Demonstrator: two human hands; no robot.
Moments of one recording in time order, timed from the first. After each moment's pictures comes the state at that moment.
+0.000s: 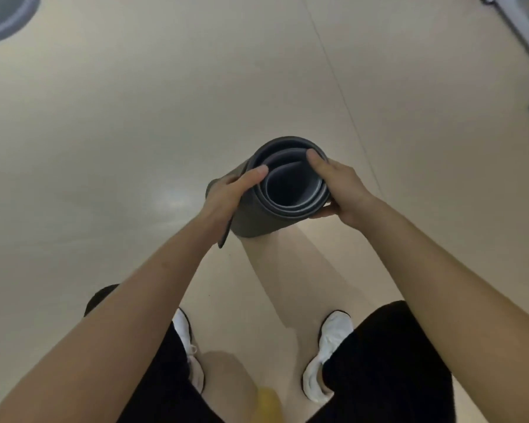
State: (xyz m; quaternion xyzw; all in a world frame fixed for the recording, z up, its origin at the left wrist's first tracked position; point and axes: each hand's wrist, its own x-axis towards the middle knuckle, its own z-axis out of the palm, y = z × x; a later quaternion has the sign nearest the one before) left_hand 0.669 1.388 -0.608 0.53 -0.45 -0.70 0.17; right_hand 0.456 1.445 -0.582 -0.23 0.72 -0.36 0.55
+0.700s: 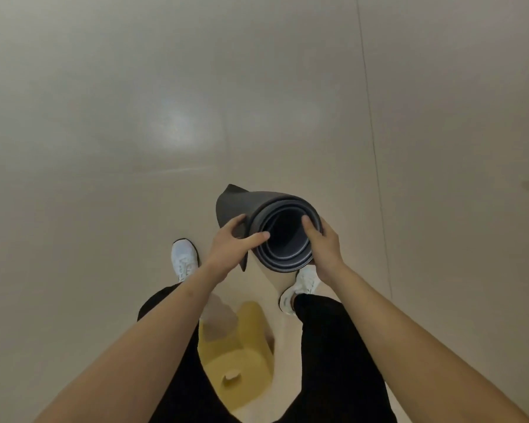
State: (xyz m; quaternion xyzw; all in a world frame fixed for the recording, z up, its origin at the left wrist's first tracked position) left_hand 0.704 1.489 -0.545 0.62 -0.36 -0.69 0.07; right_hand 0.497 1.546 -0.530 -0.11 0.76 -0.34 0.55
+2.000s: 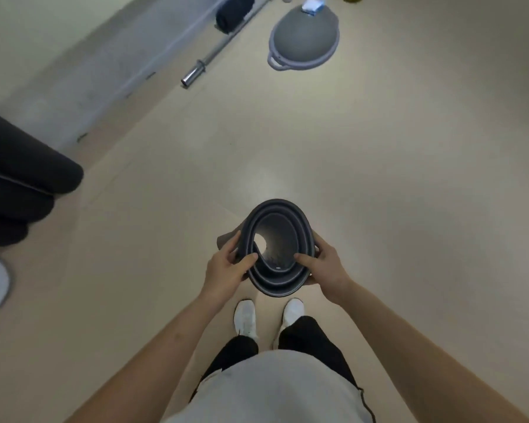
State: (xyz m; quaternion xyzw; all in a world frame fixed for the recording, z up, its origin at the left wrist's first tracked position) left_hand 1.095 1.413 -0.293 0.67 -0.13 -0.56 0.46; right_hand 0.907 1.297 -0.263 -0.46 0.56 -0.09 0.68
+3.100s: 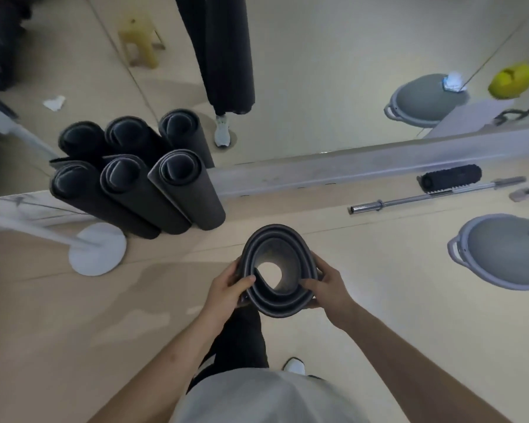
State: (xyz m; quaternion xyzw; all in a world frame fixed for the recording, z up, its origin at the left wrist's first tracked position) left_hand 1.590 1.288 -0.247 0.66 0.16 -0.35 0.64; right_hand 1.535 1.068 -0.250 -0.61 0.33 0.17 0.70
